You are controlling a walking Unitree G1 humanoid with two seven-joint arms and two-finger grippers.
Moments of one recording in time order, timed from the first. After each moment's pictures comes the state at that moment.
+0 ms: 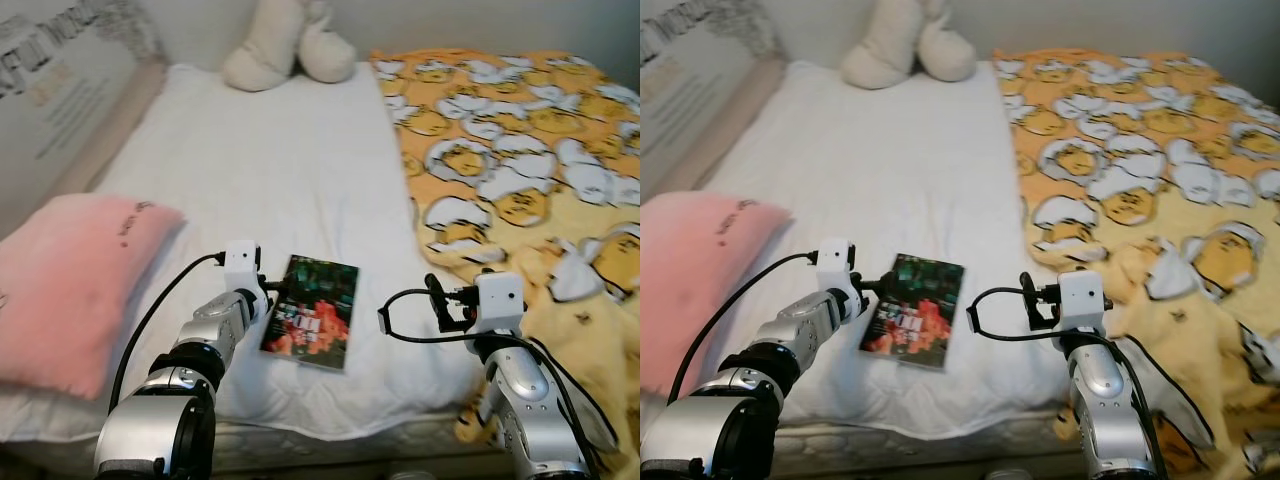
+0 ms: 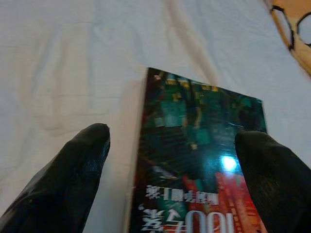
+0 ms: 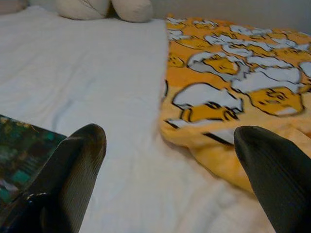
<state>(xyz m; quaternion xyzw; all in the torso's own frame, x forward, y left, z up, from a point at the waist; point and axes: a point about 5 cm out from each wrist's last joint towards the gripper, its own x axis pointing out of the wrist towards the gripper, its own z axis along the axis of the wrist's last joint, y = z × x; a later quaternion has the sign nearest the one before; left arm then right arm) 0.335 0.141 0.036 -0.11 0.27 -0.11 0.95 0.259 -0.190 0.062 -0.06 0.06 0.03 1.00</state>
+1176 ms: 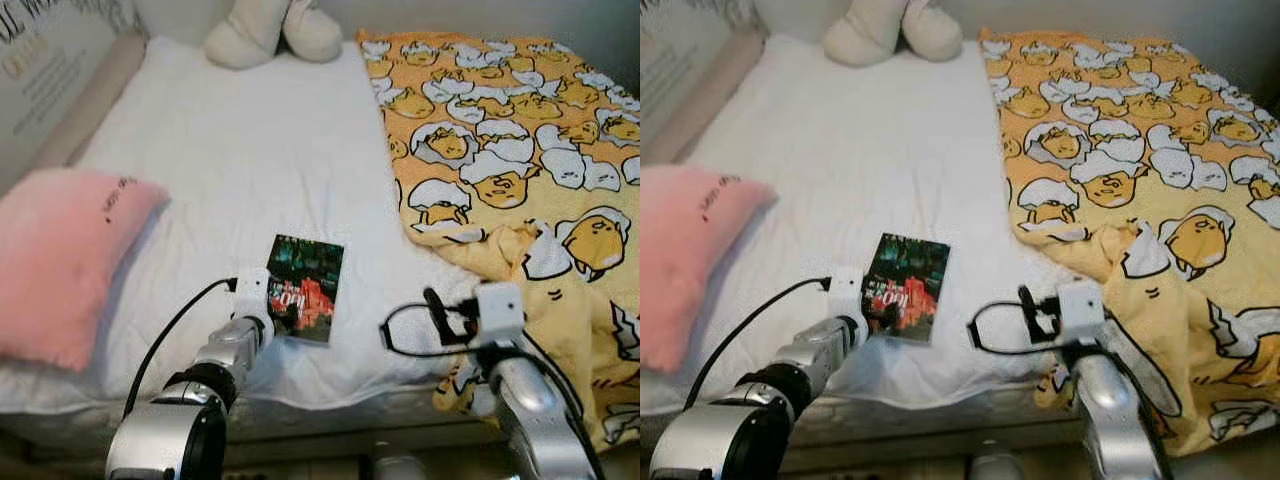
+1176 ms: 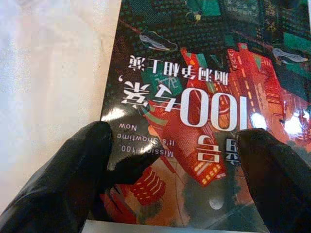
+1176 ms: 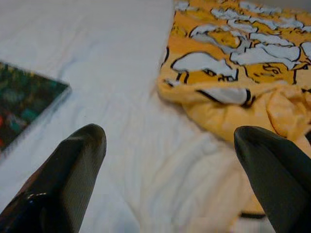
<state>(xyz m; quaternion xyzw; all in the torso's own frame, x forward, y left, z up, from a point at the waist) 0.311 0.129 0.004 -0.04 0.33 -0.07 0.94 0.241 -0.193 0.058 -0.07 0.09 0.05 0.99</state>
